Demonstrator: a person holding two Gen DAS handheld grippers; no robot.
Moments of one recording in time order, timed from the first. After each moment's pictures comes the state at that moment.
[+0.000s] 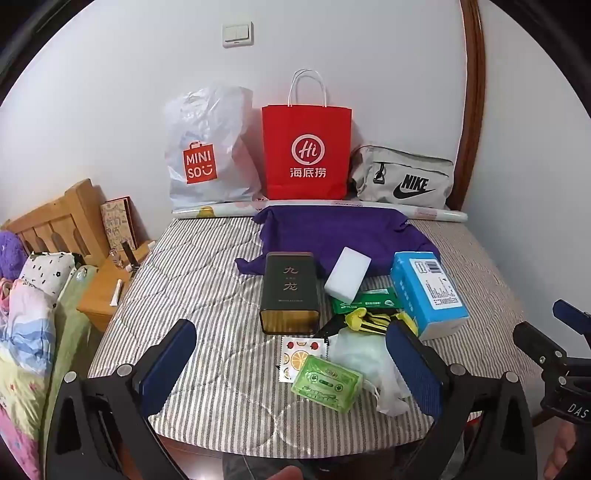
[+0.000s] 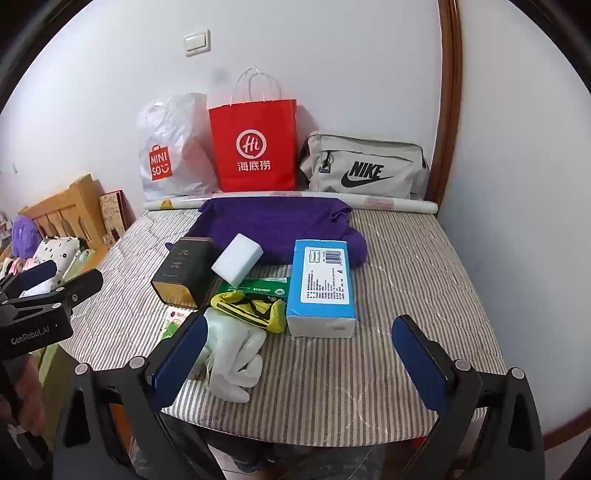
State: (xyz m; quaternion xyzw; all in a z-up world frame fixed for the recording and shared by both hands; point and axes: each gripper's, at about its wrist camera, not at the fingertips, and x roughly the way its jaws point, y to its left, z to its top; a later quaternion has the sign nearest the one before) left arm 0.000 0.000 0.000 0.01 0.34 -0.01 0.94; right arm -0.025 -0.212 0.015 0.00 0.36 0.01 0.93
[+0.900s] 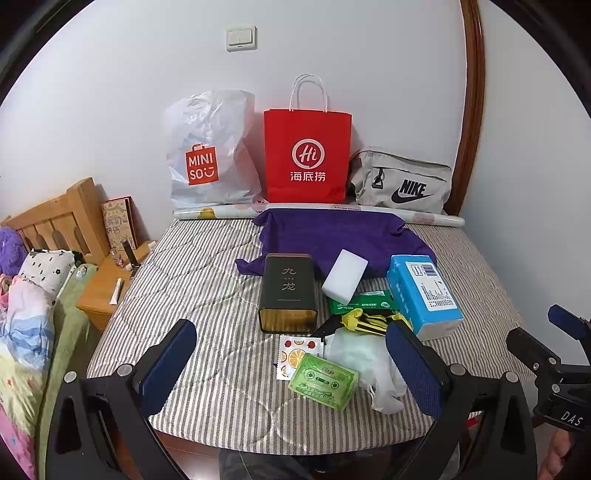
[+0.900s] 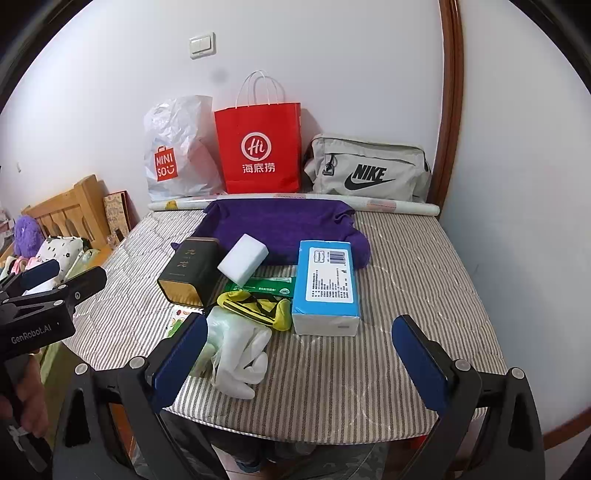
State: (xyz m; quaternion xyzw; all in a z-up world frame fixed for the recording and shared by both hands) left arm -0.010 0.002 0.008 0.00 0.34 -0.01 0.94; right arm -0.032 -0.207 0.018 0.00 0.36 0.02 0.93
